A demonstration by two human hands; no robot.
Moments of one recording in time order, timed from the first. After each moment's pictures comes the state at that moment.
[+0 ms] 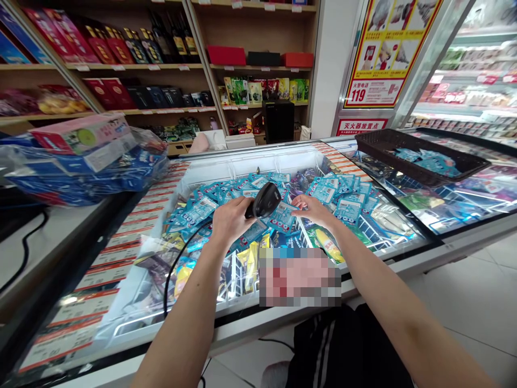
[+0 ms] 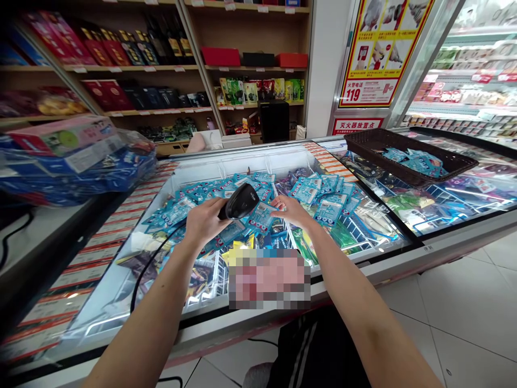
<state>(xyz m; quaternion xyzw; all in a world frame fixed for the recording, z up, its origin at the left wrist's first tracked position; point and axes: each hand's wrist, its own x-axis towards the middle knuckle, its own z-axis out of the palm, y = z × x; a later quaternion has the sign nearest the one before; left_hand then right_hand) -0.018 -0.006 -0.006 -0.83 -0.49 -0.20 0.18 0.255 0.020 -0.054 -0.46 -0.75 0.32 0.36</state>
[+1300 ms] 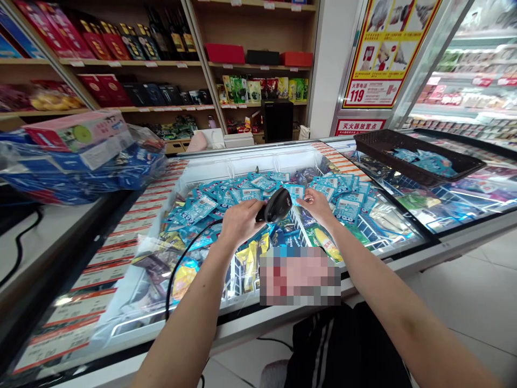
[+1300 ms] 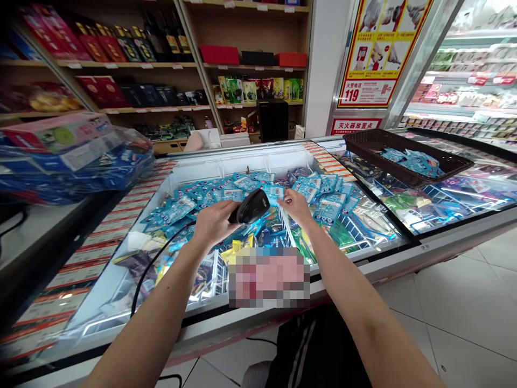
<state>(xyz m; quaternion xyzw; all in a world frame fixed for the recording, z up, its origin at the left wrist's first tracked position) 0.002 -0.018 -0.003 -0.87 -0.45 -0.17 0.14 0.256 0.026 -0.062 -0.52 -0.67 0.21 0.48</state>
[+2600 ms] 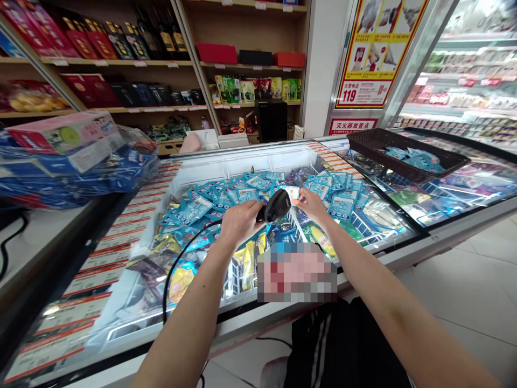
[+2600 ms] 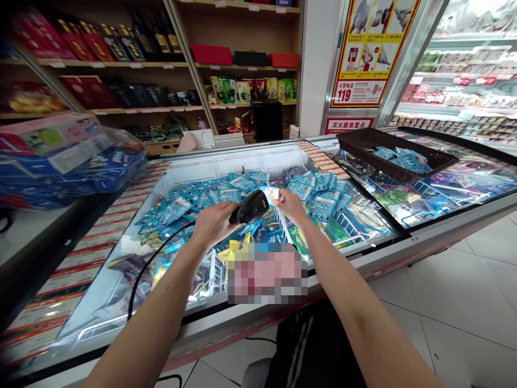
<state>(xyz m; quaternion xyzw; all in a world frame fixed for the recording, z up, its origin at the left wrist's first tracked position) 0.008 -0.020 -0.003 -0.87 -0.44 -0.16 0.13 0.257 0.021 -0.059 -0.55 -0.71 0.17 0.41</state>
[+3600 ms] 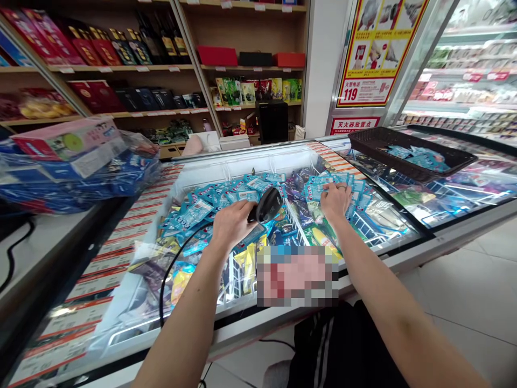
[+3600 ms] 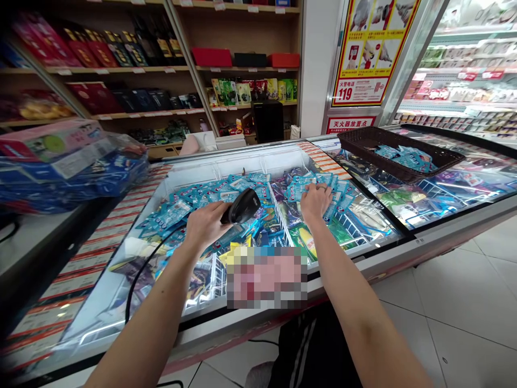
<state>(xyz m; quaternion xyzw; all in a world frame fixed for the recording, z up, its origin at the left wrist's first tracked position) -0.006 -0.013 -0.004 -0.85 -0.46 -0.17 0.19 0.290 0.010 -0.048 -0.76 -0.50 -0.09 0.39</state>
